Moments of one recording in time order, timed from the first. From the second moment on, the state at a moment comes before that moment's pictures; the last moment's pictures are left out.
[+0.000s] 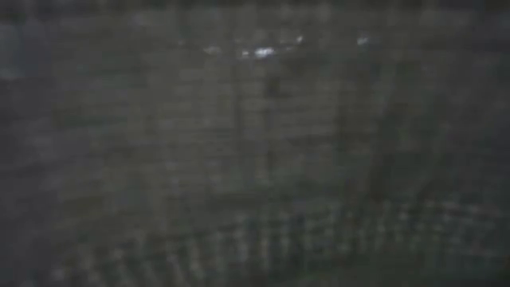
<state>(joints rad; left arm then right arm) -0.62 1.93 1.46 -0.78 -0.37 -1.04 0.44 1.29 0.58 -0.34 0.08 0.60</state>
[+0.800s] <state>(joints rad) -0.62 2.04 1.46 -0.80 -0.22 -1.04 0.39 1.29 0.56 -1.01 0.05 1.03</state>
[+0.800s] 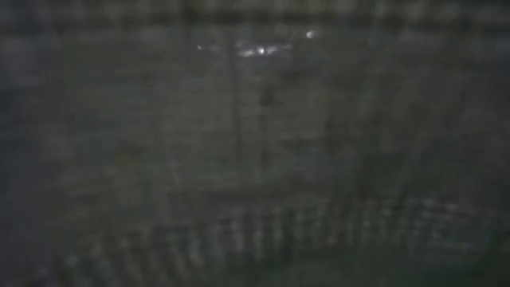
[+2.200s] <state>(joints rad) -0.62 2.04 1.46 -0.80 -0.22 -1.04 0.50 1.34 0.53 -0.51 -0.03 0.99</state>
